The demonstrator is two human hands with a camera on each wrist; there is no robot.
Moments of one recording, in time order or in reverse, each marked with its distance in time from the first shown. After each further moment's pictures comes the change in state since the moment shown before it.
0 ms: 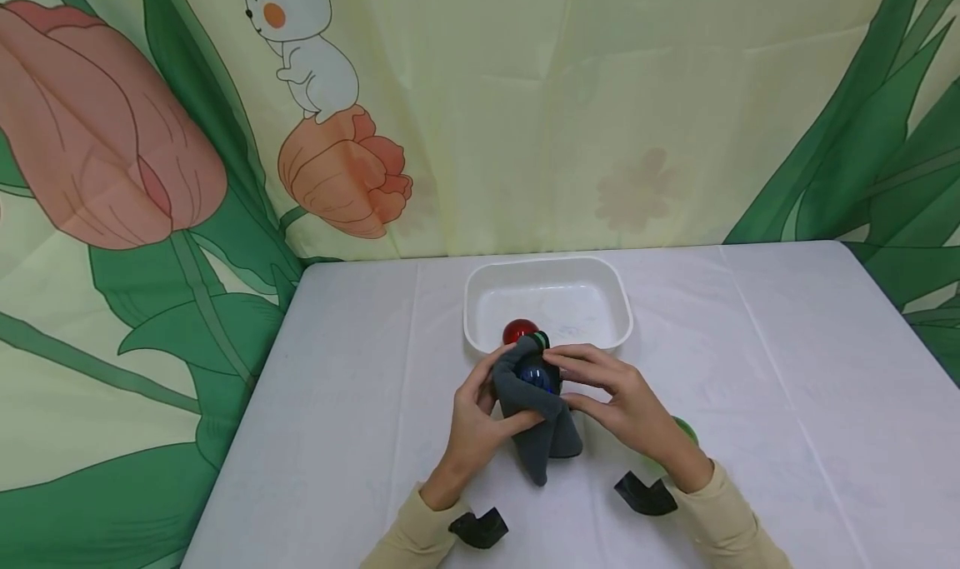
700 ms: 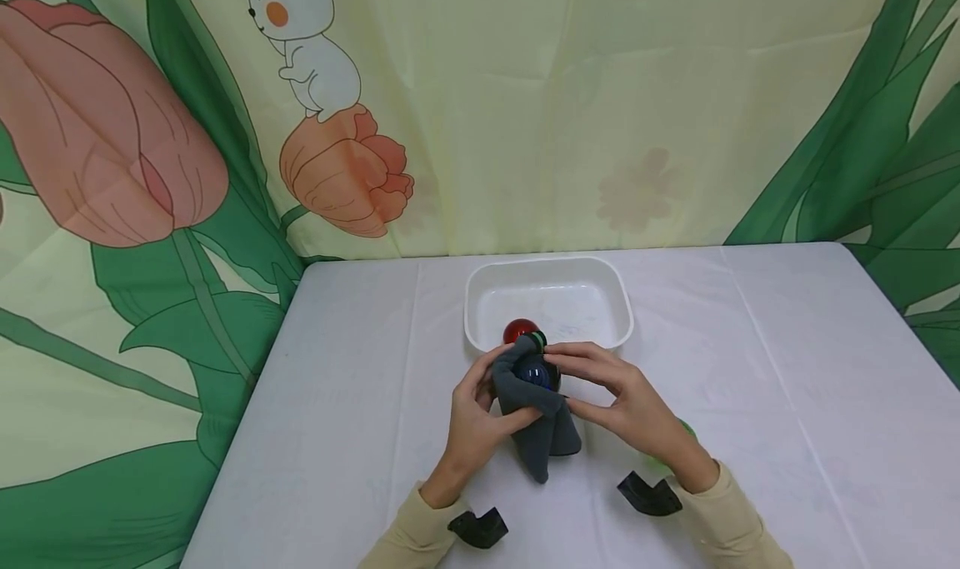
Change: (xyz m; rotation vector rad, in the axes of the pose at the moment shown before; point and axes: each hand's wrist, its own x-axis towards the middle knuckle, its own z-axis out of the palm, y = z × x) left_hand 0.001 0.002 0.000 0.014 0.038 -0.017; right_hand 0.001 -0.006 -0.003 0.006 -0.038 0.054
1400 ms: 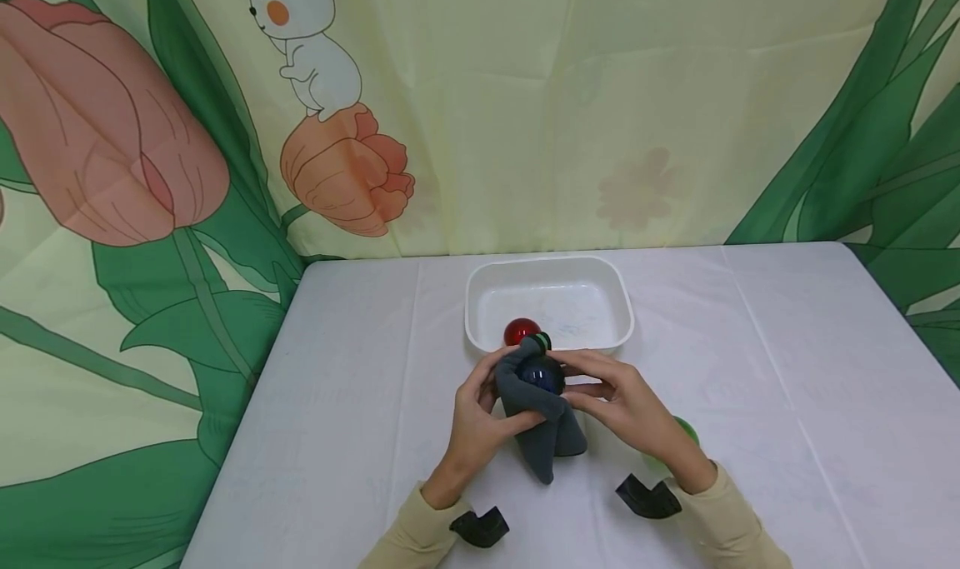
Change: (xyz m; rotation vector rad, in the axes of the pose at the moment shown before) left_hand -0.001 -0.002 0.000 0.002 -0.032 0.043; right_hand 0.000 0.002 0.004 0.171 0.004 0.055
